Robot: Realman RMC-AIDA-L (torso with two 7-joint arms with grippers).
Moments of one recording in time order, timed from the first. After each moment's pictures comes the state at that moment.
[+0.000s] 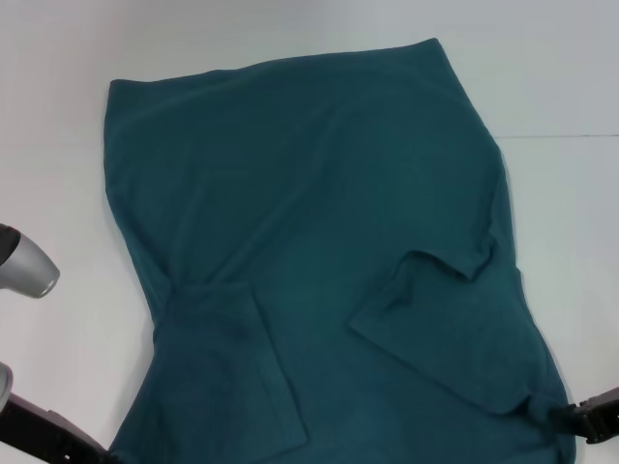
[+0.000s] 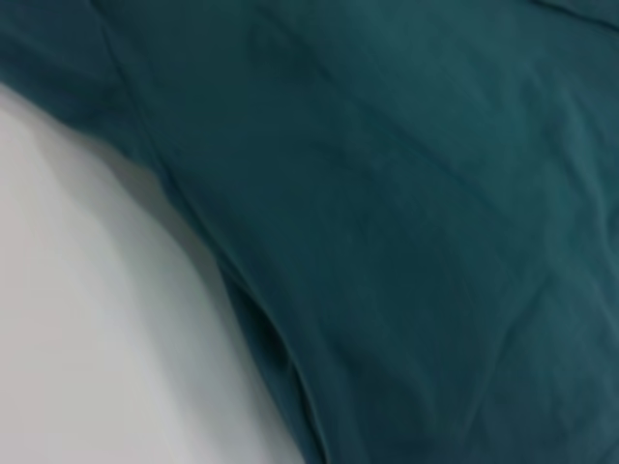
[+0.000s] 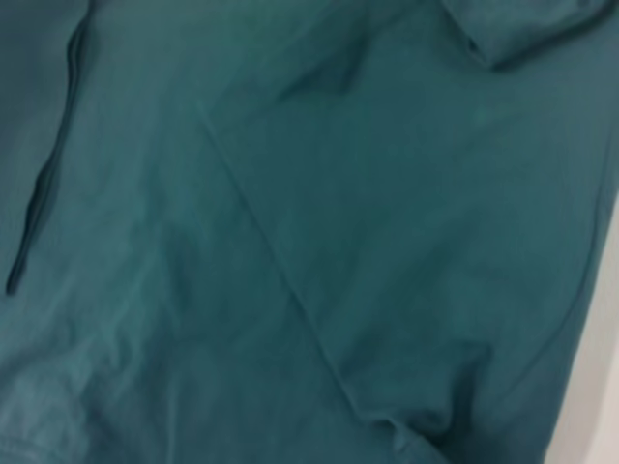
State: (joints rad) left arm -0.46 -2.16 0.94 1.26 2.67 1.84 -2.27; right arm 0.14 2.10 -1.29 -1.52 -2.46 -1.48 2.55
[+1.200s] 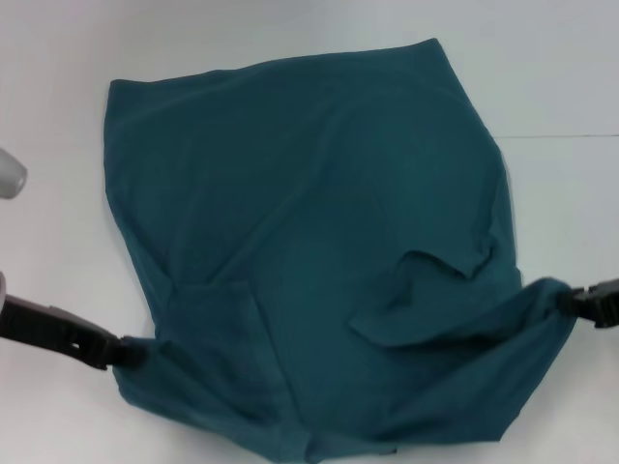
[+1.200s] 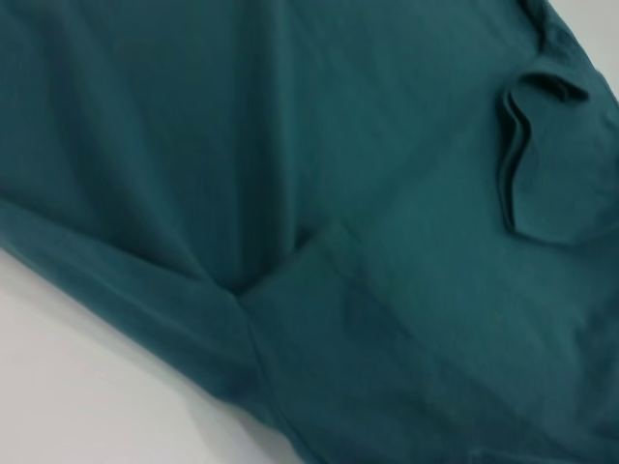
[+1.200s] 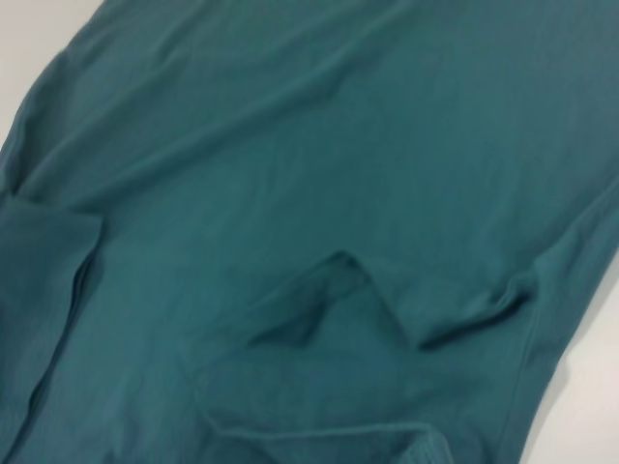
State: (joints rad) left arm -0.54 -2.15 0.79 1.27 2.61 1.74 -2.27; right arm 0.24 2.10 -1.13 -1.58 -2.39 -1.46 2.49
